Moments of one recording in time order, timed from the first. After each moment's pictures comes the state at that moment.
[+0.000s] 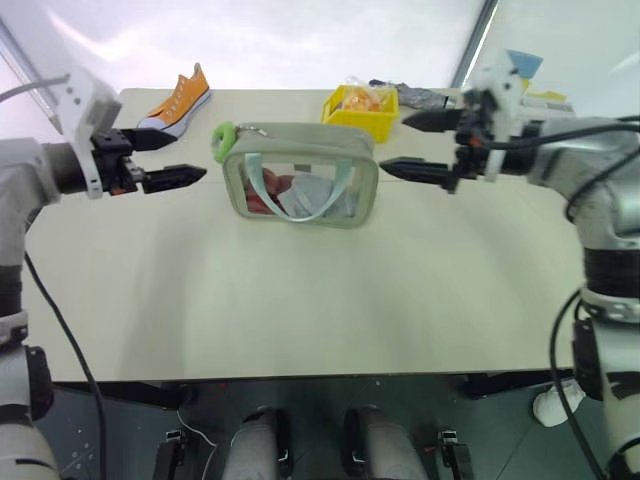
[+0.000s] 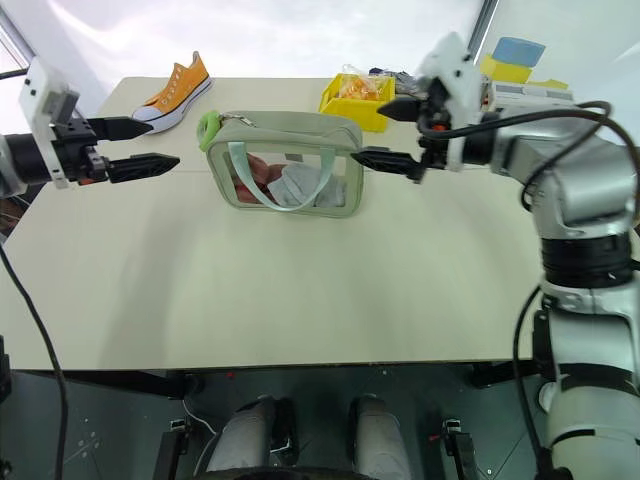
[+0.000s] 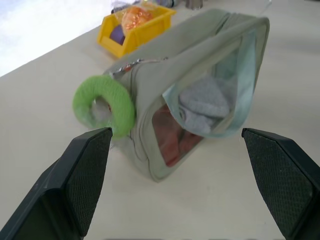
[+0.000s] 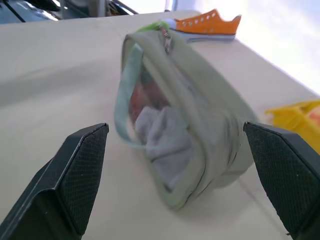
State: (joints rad) left arm -0.82 0.97 0.13 0.09 -0.49 0.75 -1.08; right arm -1.02 -0.72 0.07 0.04 0.41 0.70 0.96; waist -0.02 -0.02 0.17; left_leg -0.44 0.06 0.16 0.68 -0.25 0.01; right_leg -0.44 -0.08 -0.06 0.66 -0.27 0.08
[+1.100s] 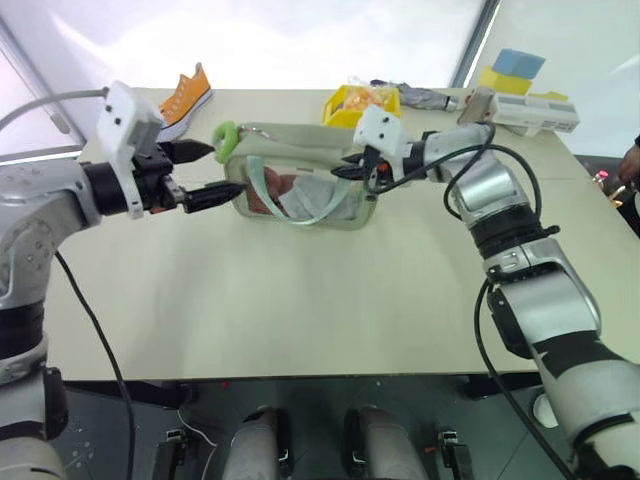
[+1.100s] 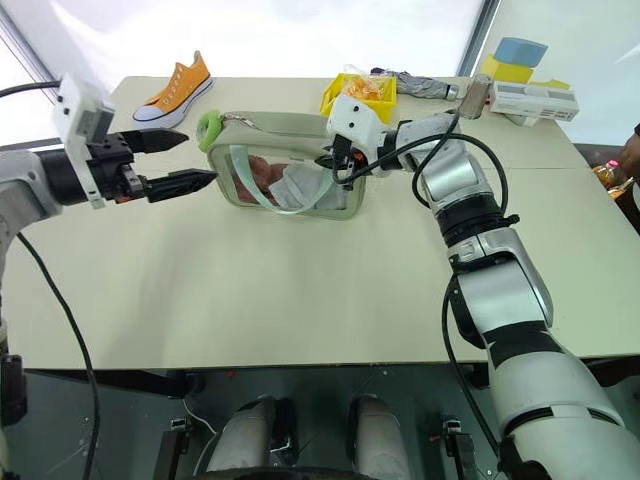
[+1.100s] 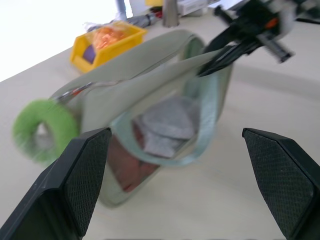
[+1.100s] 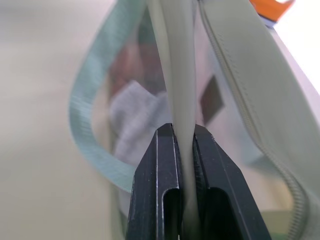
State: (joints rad) left arm -0.68 0.96 0.20 -0.17 -0.63 0.88 -0.86; right arm -1.19 -0.47 0.26 0.67 0.04 0.09 1.15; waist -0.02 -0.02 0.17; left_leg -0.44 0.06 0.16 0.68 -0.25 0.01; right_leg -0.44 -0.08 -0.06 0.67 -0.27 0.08
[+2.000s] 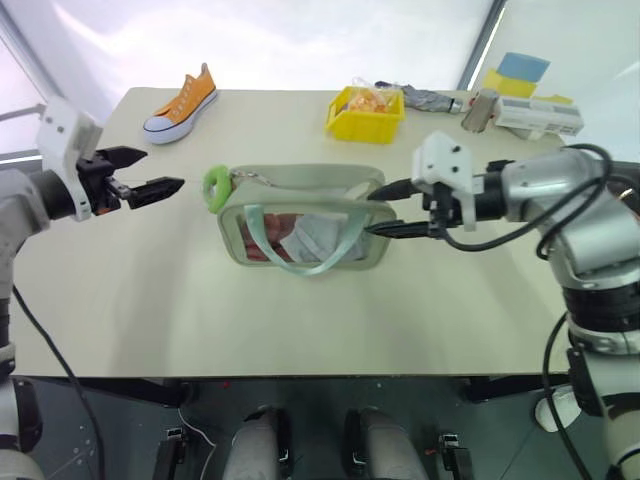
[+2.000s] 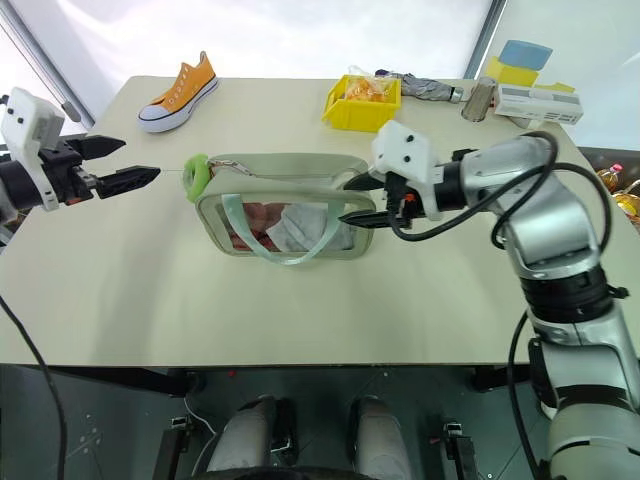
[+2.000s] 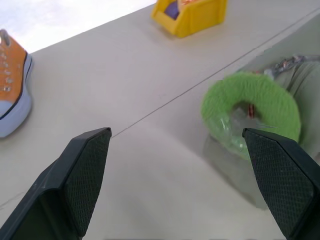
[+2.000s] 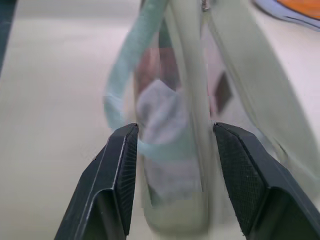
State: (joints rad) left arm -0.62 1.00 0.22 0.11 -0.48 0.67 -0.92; right arm -0.80 -0.79 0.11 -0.25 0.28 0.69 1.21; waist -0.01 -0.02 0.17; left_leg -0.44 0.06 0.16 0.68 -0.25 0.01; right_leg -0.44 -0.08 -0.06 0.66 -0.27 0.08
